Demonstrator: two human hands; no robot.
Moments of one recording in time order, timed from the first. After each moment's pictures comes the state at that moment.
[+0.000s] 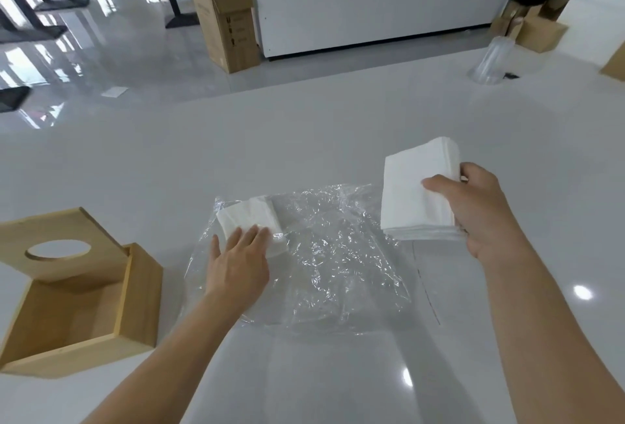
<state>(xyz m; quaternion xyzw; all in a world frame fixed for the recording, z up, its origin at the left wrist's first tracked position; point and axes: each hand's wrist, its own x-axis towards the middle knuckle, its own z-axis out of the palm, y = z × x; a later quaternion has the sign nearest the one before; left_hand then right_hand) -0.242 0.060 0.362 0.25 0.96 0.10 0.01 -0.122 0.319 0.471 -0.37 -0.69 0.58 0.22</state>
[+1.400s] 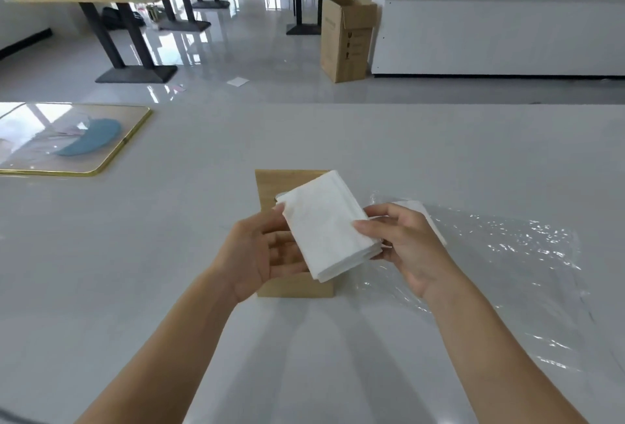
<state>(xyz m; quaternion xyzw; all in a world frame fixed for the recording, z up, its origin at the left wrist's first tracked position) -0.248 -0.173 0.463 -0.08 0.57 0.77 0.29 -0.206 0.035 0.472 -0.14 -0.66 0.73 -0.04</state>
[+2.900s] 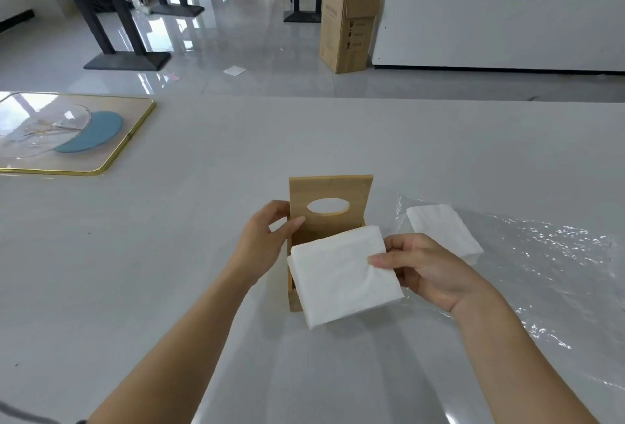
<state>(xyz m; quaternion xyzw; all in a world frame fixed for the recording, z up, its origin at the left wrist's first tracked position) -0.312 -0.209 0.409 0.07 0.80 0.60 0.09 -0.227 0.012 0.453 -0.15 -0.63 0.73 -0.22</state>
